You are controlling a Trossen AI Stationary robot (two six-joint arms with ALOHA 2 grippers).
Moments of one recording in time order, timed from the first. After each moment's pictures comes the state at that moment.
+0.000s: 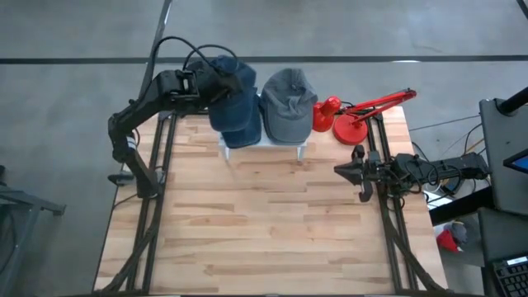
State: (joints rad) left arm 0.29 1.67 2.25 -1.47 -0.71 -1.31; right arm 0.15 0.26 0.18 0.15 0.22 0.31
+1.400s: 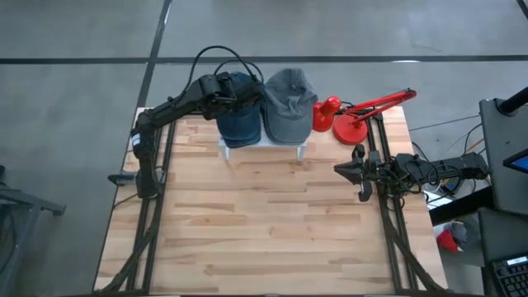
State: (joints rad) left arm 0.34 1.85 2.22 -1.47 -0.63 -1.42; right arm 0.15 0.26 0.18 0.15 0.24 0.30
